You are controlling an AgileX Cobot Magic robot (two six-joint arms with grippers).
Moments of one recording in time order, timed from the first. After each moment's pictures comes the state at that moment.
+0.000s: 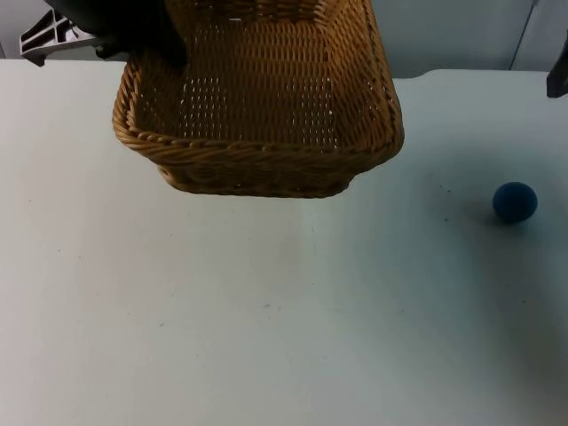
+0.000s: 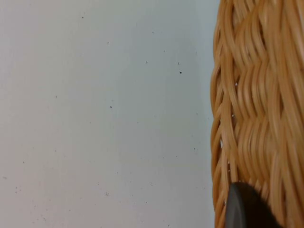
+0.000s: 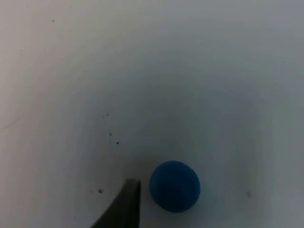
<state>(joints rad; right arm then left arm) 0.07 1.69 -1.09 0.00 0.44 0.02 -0.28 1.83 -1.31 -0.57 0.52 0.00</state>
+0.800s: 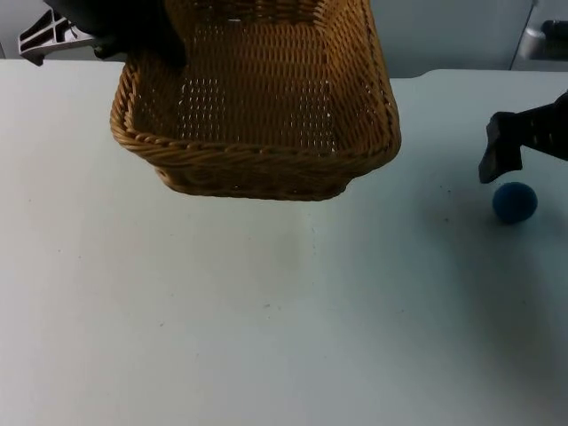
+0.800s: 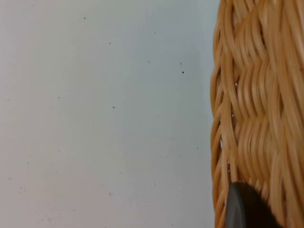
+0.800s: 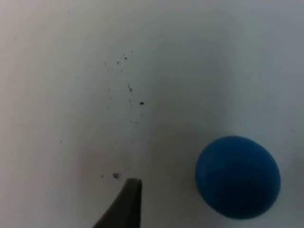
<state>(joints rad) 0.13 1.95 -1.12 0.00 0.37 0.07 -0.28 1.83 -1.31 -0.56 0.52 0.00</state>
